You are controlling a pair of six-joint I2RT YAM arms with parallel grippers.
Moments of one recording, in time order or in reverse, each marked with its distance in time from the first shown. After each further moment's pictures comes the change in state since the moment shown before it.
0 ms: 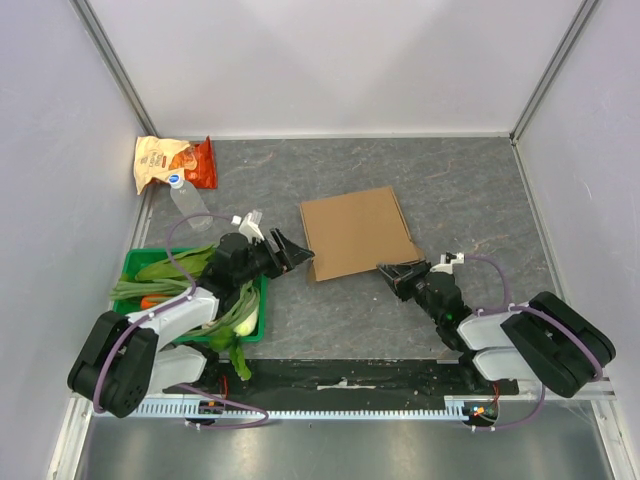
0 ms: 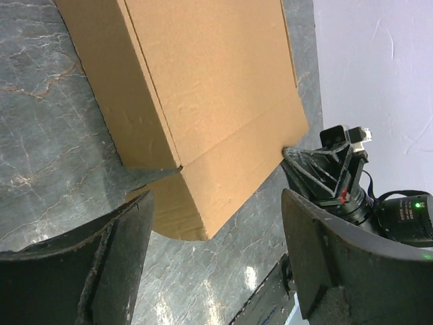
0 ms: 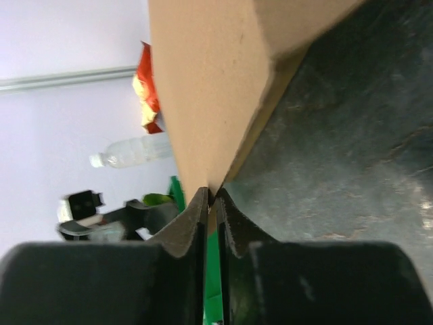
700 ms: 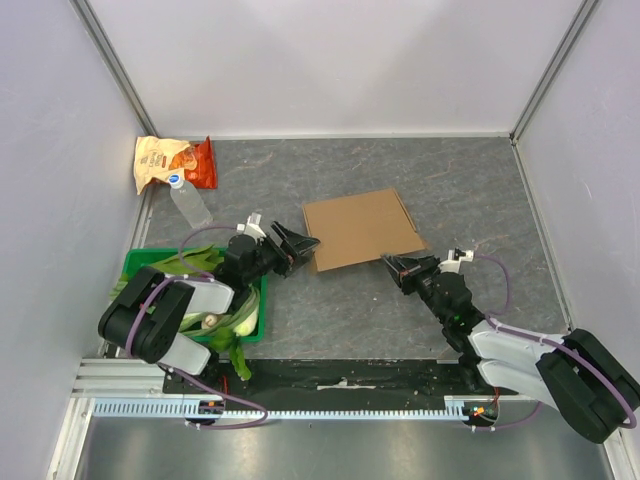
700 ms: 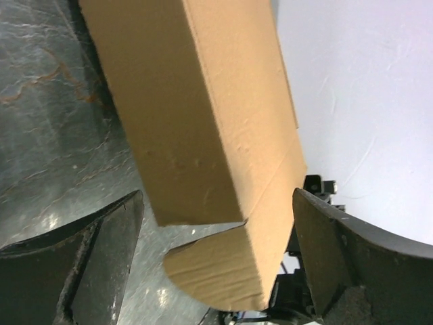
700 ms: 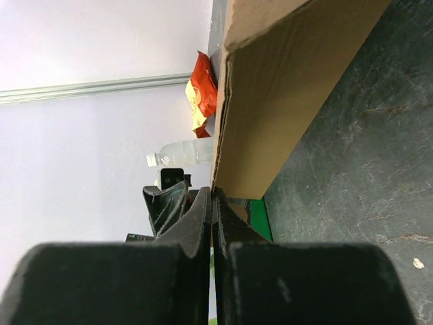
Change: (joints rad) left arm 0.000 0.284 -0.039 0.381 -0.024 -0.322; right arm 0.005 -0.269 0.014 -0.134 0.039 0.061
